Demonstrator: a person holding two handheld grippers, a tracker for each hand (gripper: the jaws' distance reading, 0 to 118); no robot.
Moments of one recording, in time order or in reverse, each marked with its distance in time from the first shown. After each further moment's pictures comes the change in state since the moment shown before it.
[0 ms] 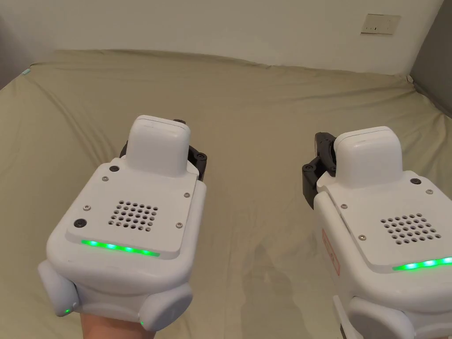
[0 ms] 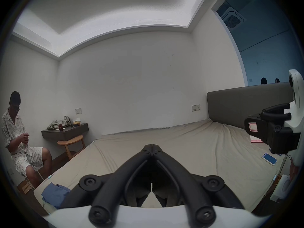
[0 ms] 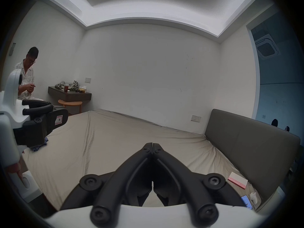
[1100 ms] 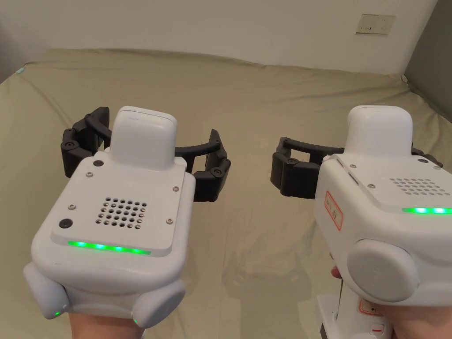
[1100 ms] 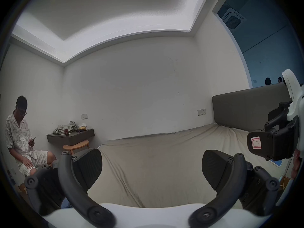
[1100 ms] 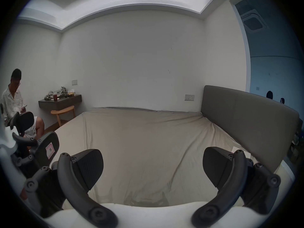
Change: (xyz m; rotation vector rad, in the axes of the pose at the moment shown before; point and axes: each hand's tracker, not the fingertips) left arm 0.000 0.006 0.002 0.049 0.059 -0.016; right arm 0.002 0.028 -0.002 -0.162 -0.062 -0.201
